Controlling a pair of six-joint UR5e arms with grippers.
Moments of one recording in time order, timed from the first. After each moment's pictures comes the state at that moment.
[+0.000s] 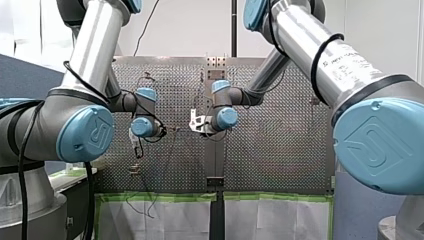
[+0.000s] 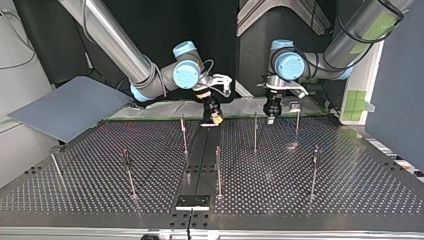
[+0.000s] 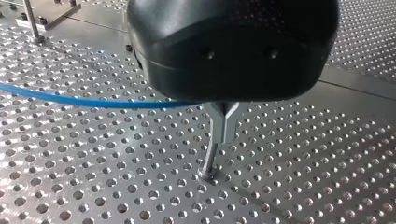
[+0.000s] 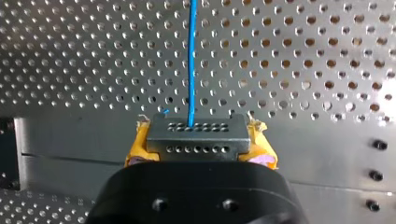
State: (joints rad) left arm -0.07 -1.97 -2.04 -2.35 -1.59 -1.82; right arm 2.34 -0.82 1.32 -0.27 1.57 1.65
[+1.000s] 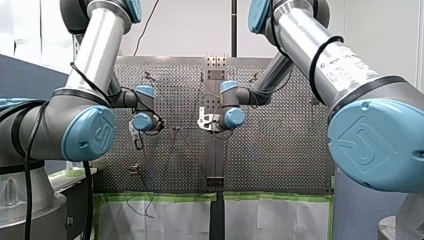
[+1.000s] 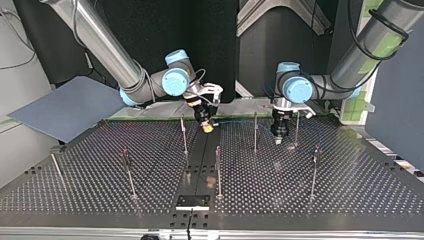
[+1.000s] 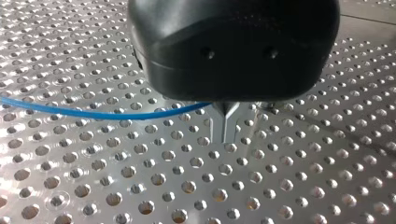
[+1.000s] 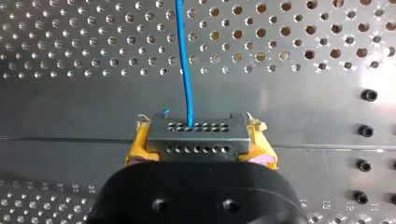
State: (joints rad) left arm -0.01 -2.04 -1.86 -2.42 -1.55 -1.80; right arm 2.28 -0.82 1.31 -0.32 1.54 1.67
